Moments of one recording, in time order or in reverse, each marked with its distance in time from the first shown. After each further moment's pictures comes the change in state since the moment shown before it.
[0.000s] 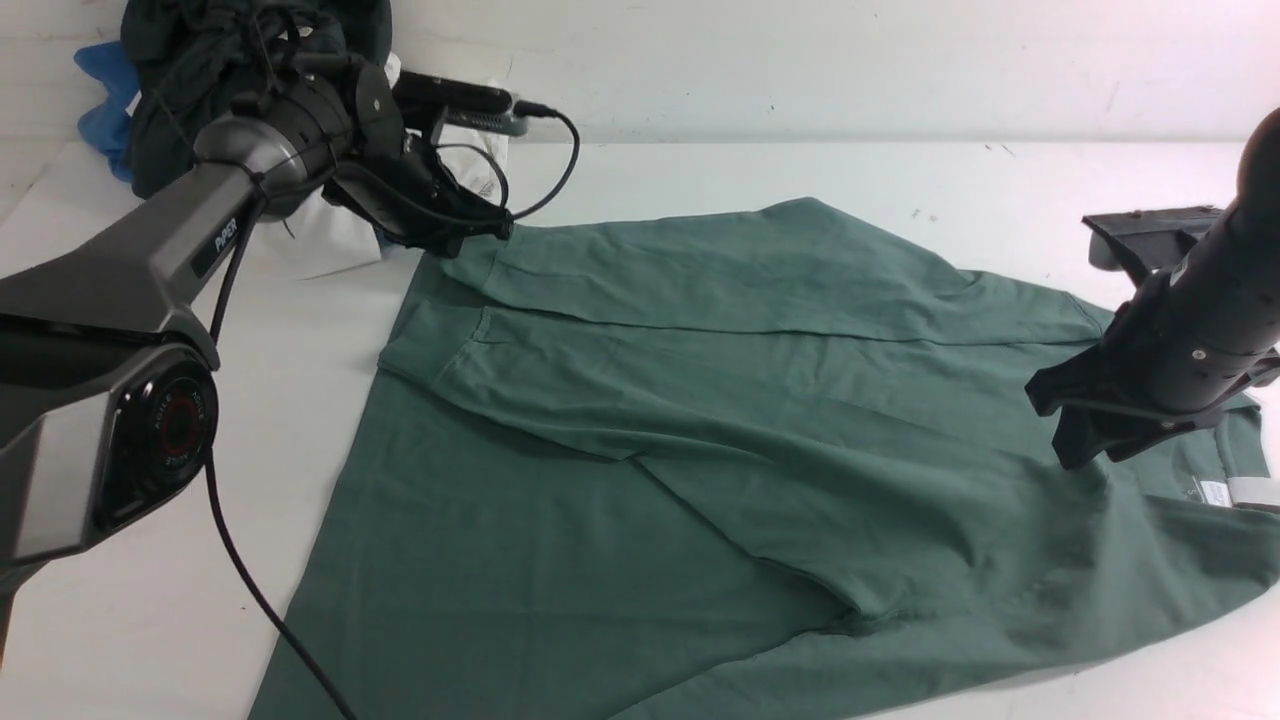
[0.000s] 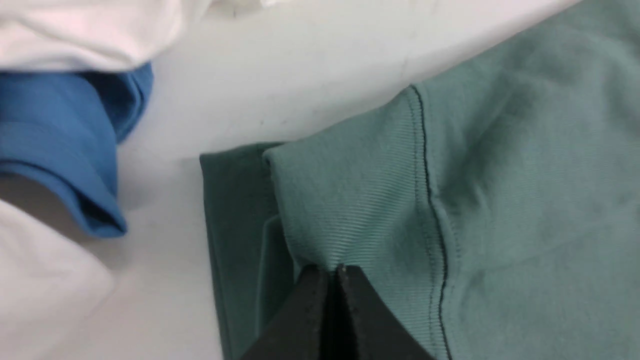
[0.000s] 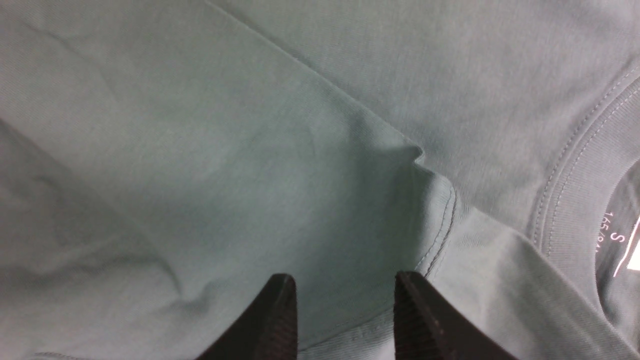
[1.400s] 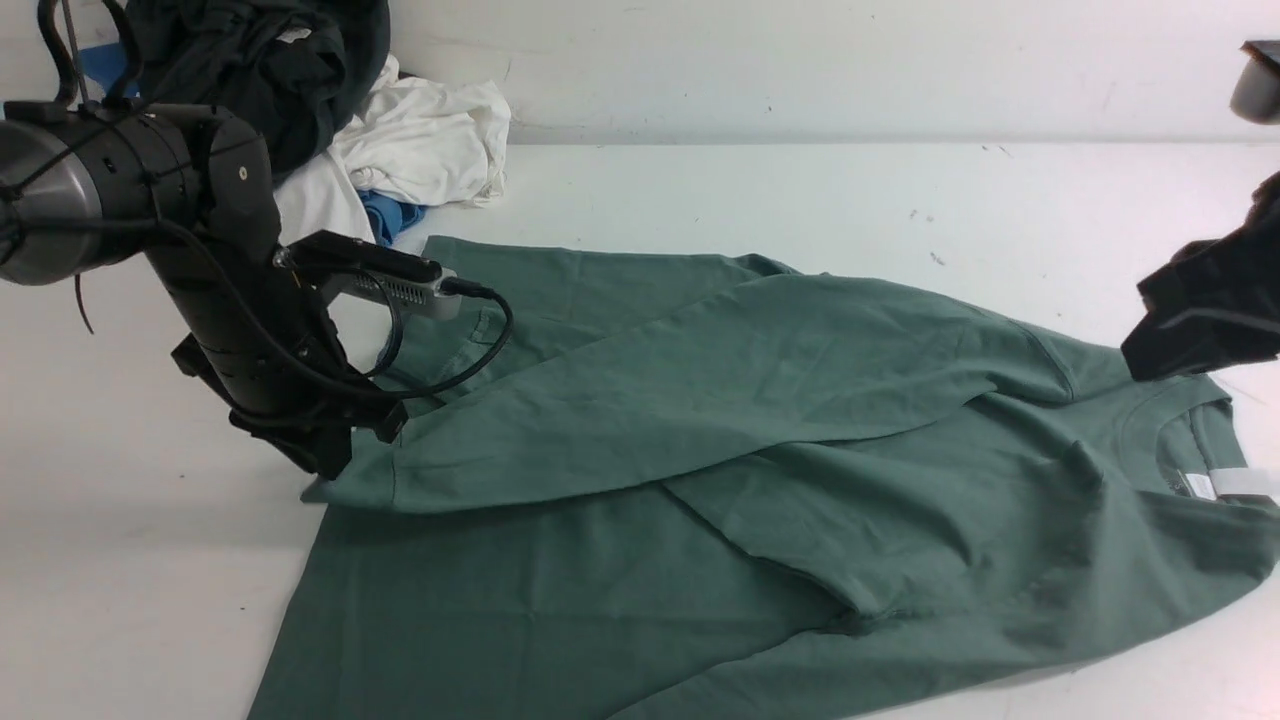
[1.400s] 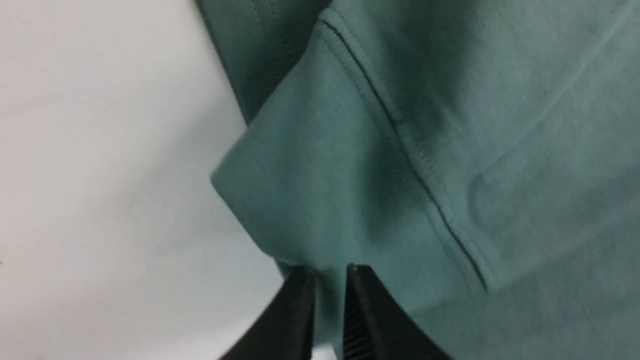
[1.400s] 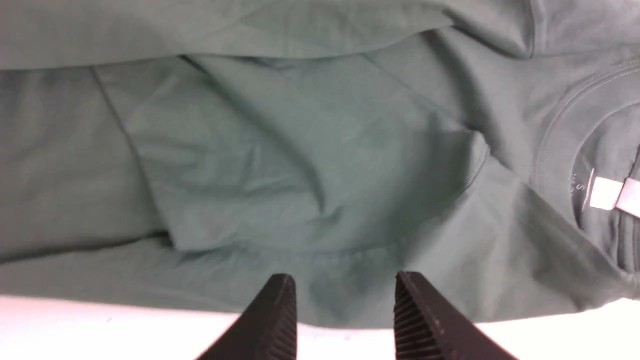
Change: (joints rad) right arm 0.027 -0.410 0.000 0.117 0.192 -0.056; left arm 0.000 -0.630 1.000 0.026 0.101 0.101
